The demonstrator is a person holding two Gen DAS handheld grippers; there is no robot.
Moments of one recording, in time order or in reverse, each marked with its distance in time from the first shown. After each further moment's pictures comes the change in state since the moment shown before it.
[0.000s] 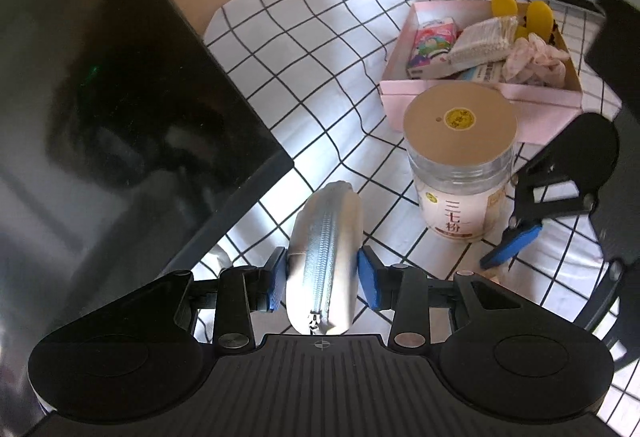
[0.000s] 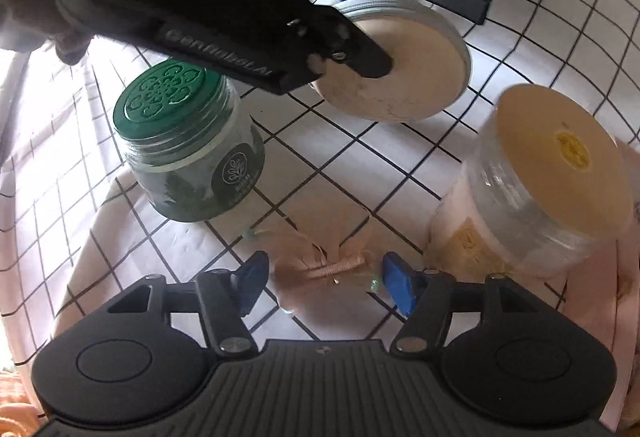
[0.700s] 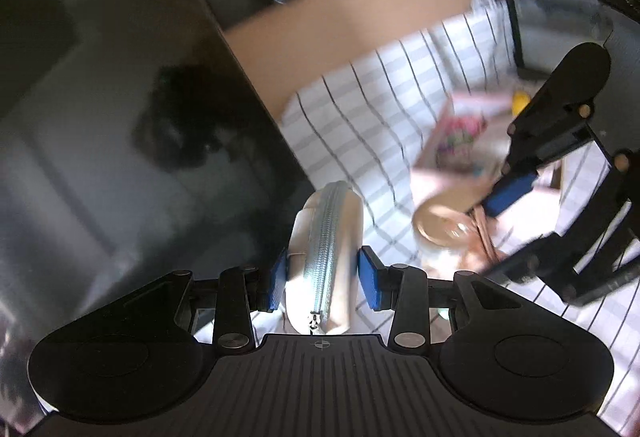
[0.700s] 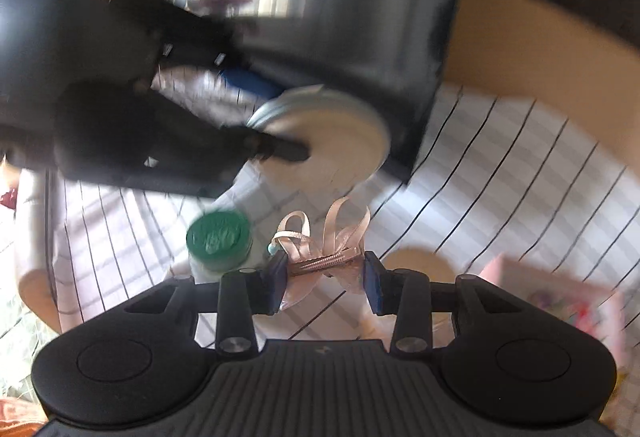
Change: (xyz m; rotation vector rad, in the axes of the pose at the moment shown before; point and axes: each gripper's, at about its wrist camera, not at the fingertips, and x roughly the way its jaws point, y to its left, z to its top) left arm -0.115 -0.005 0.030 -0.145 -0.133 0.148; right arm -0.159 -0.022 0.031 -0.035 -0.267 -0.017
